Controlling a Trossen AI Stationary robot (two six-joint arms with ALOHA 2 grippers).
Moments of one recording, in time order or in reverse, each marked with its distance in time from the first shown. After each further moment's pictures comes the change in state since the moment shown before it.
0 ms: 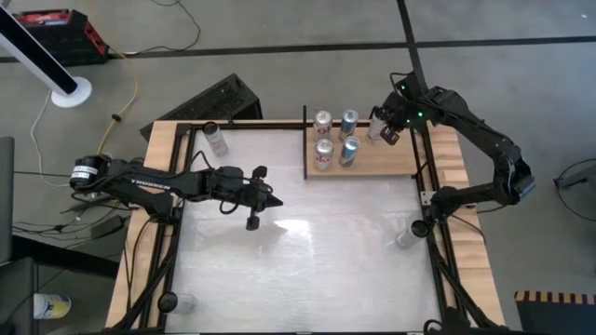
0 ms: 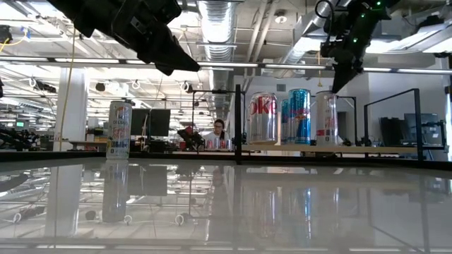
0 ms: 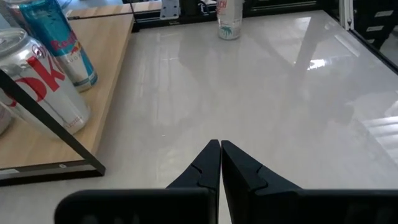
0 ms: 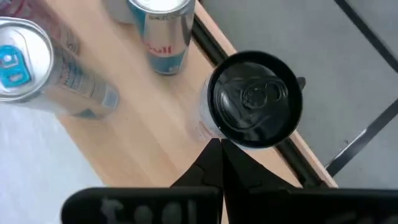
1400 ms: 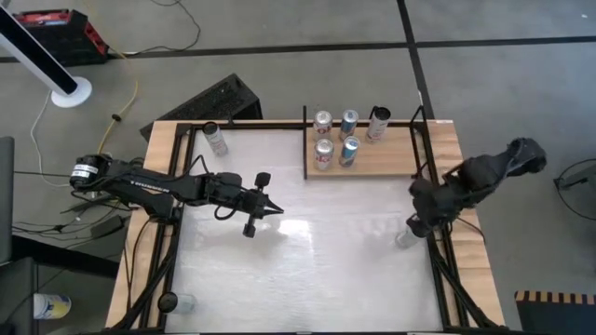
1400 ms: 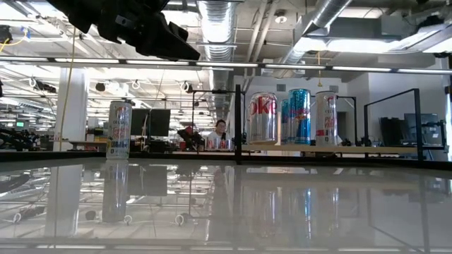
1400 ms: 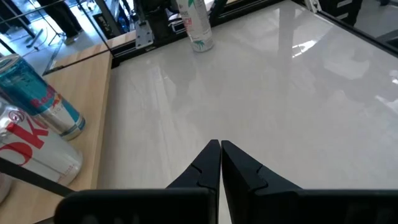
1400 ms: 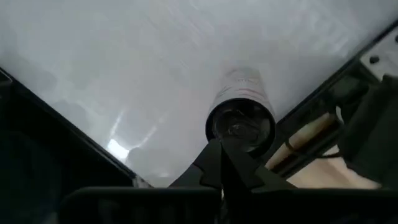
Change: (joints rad) left arm -0.062 0.000 0.000 0.035 0.004 0.211; right arm 1.416 -0.265 0.001 -0.617 -0.034 1.683
